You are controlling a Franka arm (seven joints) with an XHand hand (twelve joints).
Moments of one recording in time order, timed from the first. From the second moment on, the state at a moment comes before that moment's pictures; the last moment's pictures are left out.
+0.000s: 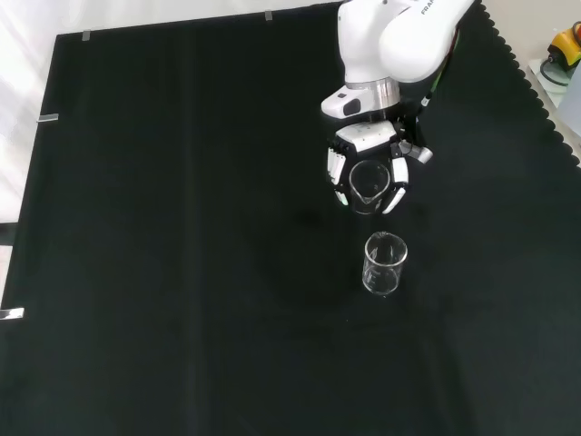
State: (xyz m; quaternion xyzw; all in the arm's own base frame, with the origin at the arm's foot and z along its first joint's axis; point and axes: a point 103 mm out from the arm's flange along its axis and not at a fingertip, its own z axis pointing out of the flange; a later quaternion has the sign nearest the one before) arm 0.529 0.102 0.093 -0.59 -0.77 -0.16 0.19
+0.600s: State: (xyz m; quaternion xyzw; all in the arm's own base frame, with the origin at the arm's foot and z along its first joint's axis) arm 0.535 0.101 0.081 -0.59 -0.76 -0.17 0.21
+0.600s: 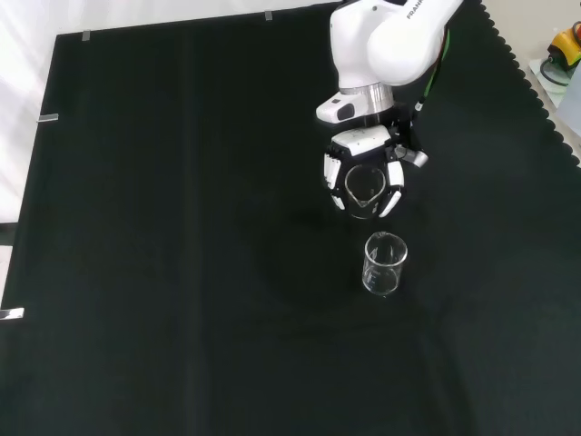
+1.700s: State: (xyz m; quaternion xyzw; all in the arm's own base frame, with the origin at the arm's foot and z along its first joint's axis) arm 0.543 0.098 0.067 -0.58 -0.75 -0.21 0.22
